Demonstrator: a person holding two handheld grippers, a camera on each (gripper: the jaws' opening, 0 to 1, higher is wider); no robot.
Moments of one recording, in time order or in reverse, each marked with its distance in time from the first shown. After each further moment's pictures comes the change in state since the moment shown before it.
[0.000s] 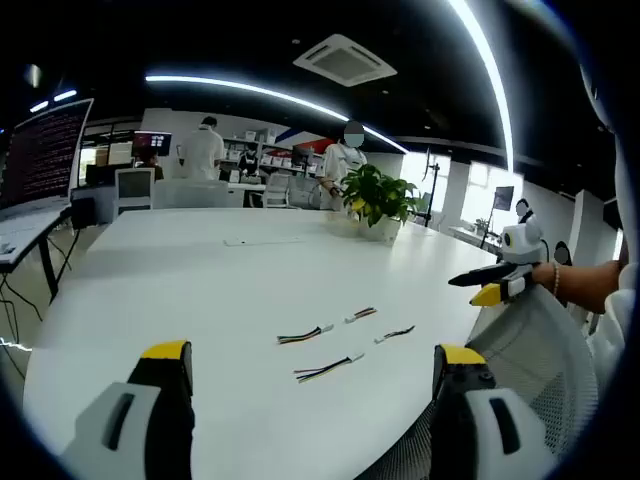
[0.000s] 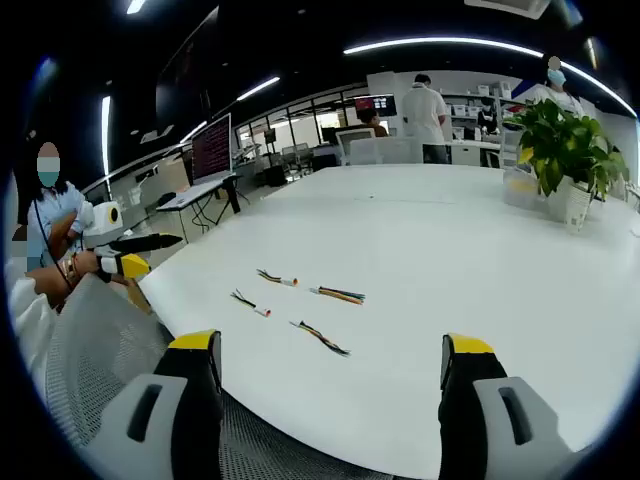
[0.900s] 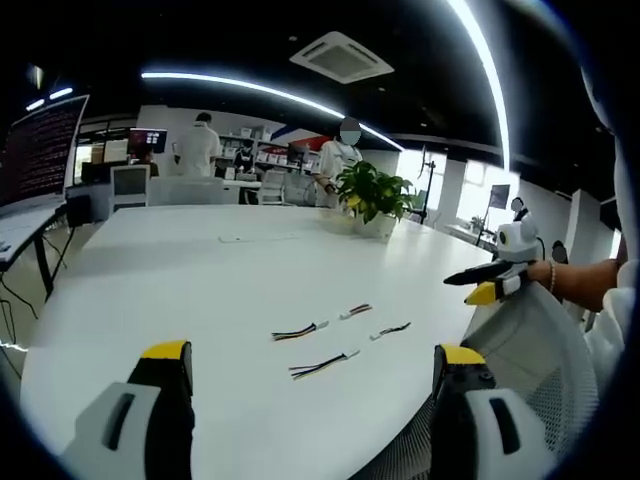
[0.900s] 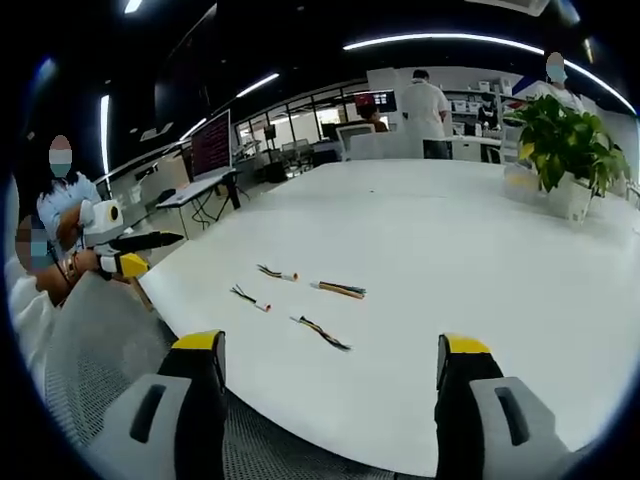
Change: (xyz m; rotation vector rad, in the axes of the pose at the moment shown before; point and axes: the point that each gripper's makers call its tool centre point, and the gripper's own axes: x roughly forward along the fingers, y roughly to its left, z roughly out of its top) left arm 0.001 -0.004 -0.004 0.001 0.012 -0.024; right arm 0.000 0.002 -0.004 0.004 0.020 0.003
